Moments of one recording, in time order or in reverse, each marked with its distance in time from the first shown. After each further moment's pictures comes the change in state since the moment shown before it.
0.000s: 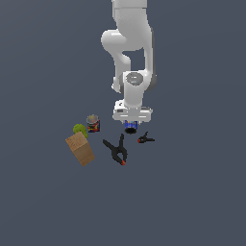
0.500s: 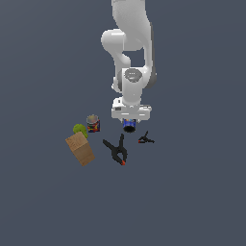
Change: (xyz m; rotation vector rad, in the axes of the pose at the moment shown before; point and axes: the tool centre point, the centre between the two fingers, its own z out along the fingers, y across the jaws) arm 0.002 0.008 -0.017 -0.001 -0.003 0.000
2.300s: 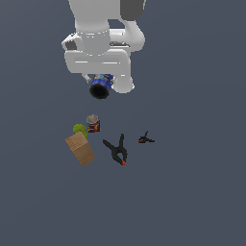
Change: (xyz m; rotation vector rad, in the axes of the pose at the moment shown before) arm 0.048 0.115 -0.279 0.003 0.001 0.001
